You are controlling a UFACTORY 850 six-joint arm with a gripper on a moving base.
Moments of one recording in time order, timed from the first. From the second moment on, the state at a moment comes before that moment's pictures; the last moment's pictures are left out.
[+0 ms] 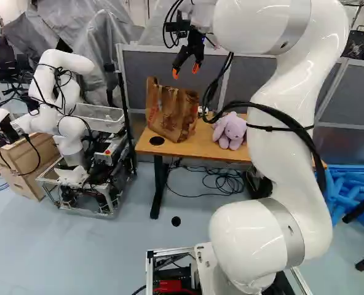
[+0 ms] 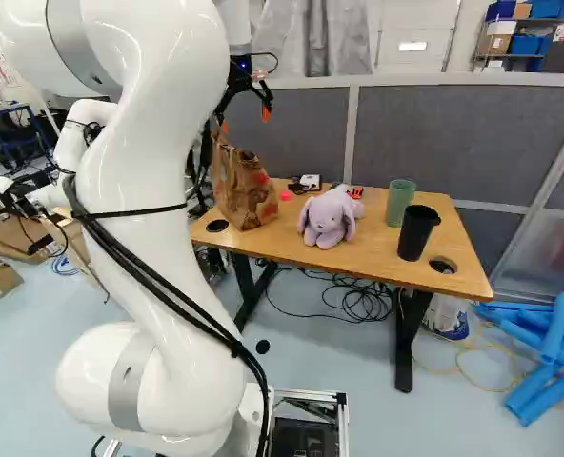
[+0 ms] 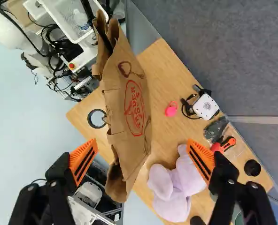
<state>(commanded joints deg) 2.0 -23.6 -106.2 8.6 -61.6 -39.1</state>
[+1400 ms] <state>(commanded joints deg) 2.0 -23.4 -105.6 8.6 -61.0 -38.9</state>
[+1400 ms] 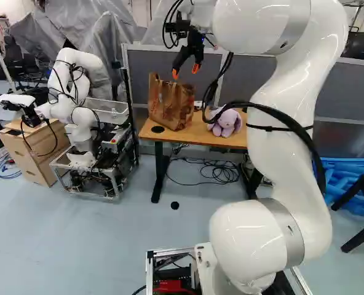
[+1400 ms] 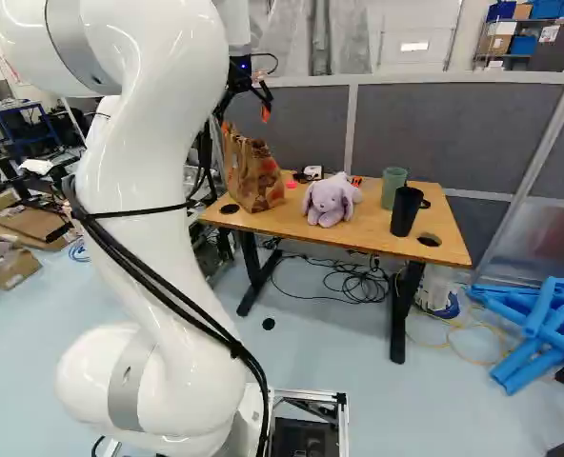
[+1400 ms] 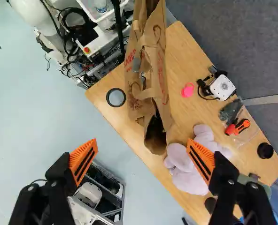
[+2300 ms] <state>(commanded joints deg) 1.8 -19.7 -96.1 7.8 -50.6 -35.3</state>
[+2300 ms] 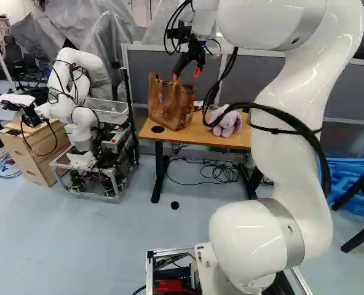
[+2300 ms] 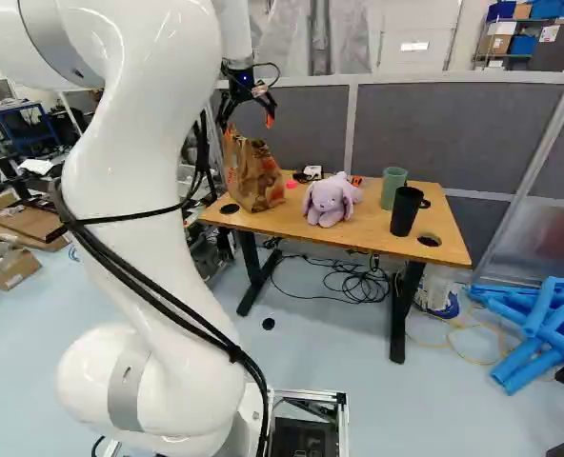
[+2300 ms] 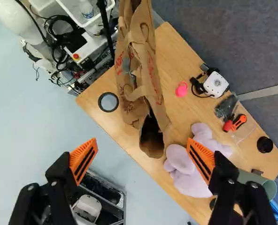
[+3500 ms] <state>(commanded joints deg) 1.2 -7.5 -65.1 5.1 -16.3 -23.3</state>
